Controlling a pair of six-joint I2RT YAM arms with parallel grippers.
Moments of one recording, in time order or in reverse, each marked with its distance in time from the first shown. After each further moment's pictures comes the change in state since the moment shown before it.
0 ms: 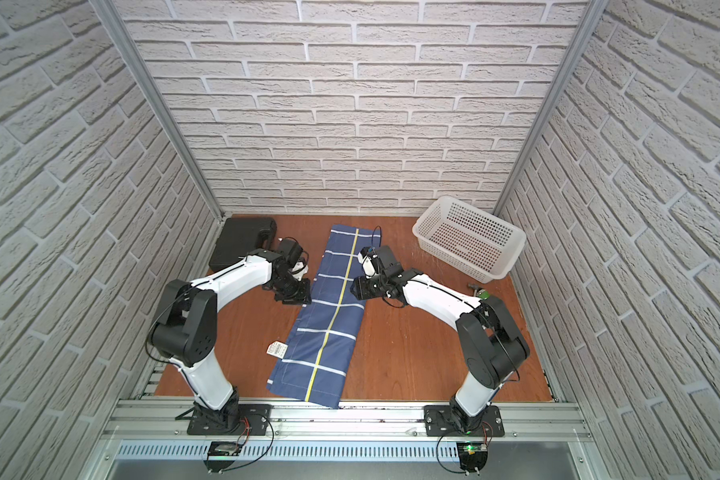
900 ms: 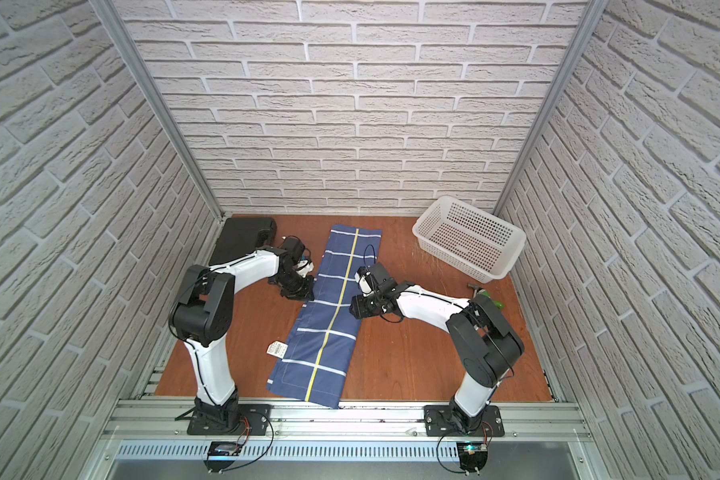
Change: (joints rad) left arm 0.018 0.144 0.069 0.044 0.060 0.063; right arm 0.064 0.038 -0.074 0.023 0.002 0.047
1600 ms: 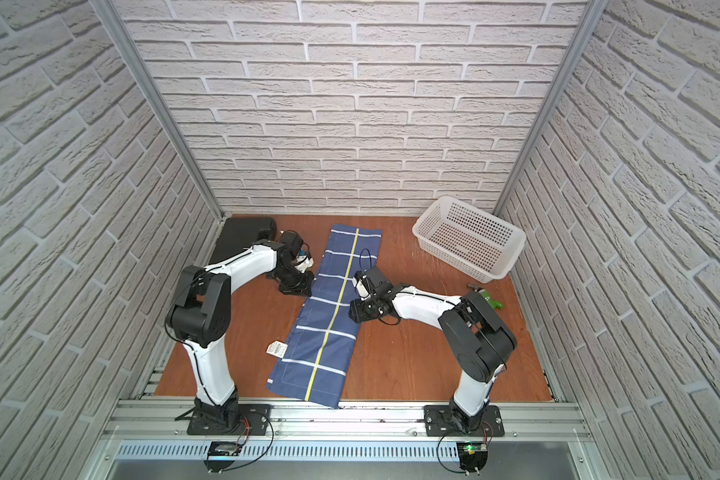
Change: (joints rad) left arm 0.018 -0.018 0.069 -0.103 0.005 0.050; right arm 0.019 0.038 0.001 0.004 0.012 -0.029
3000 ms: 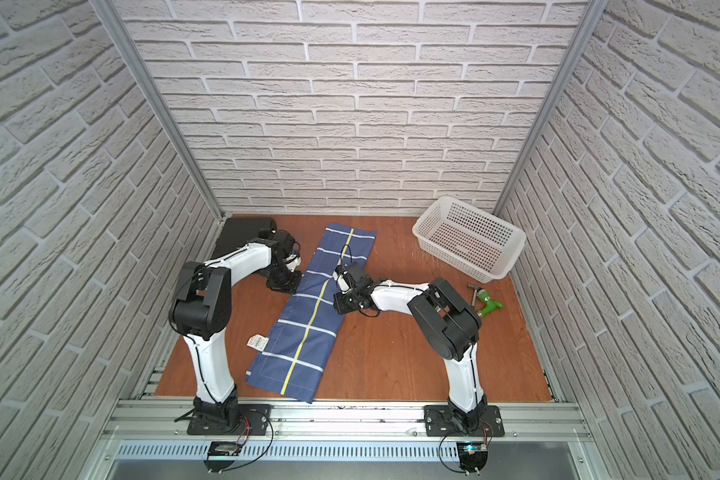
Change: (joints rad) left arm 0.073 0.064 0.045 -0.017 -0.239 0.095; right arm 0.051 0.248 0.205 0.127 -0.002 -0.005
